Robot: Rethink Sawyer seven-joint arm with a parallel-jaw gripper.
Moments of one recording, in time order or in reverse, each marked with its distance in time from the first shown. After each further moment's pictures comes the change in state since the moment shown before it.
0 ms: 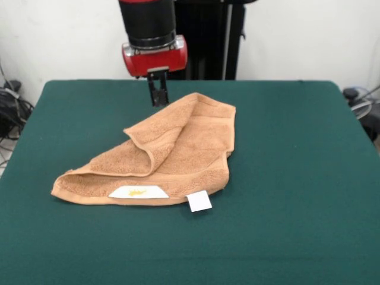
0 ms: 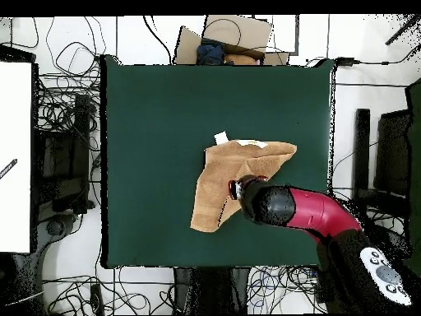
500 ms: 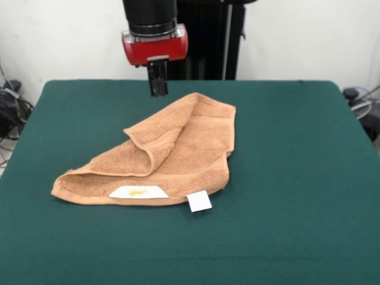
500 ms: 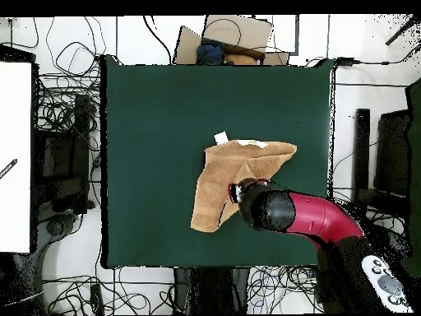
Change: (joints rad) arm 0.002 -0.045 -0.006 0.032 0.002 0.000 0.000
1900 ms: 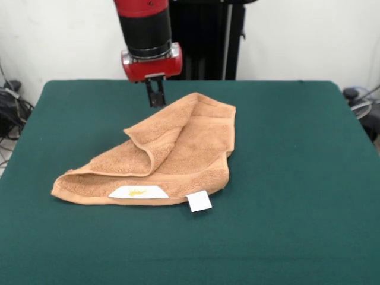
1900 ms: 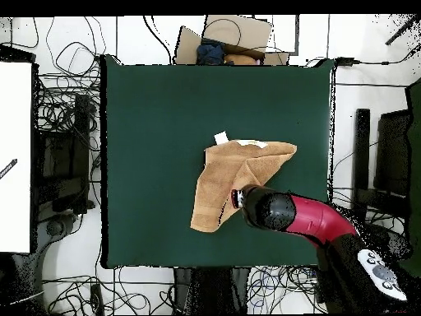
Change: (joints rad) arm 0.000 0.122 -0.058 -0.036 -0.001 0.000 0.000
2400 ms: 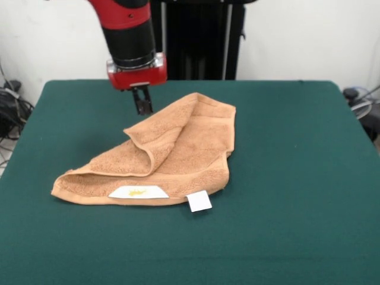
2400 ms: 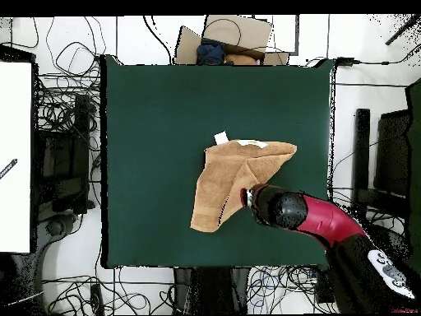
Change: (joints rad) arm -0.053 0.057 0.000 -0.041 0.000 0.000 0.000
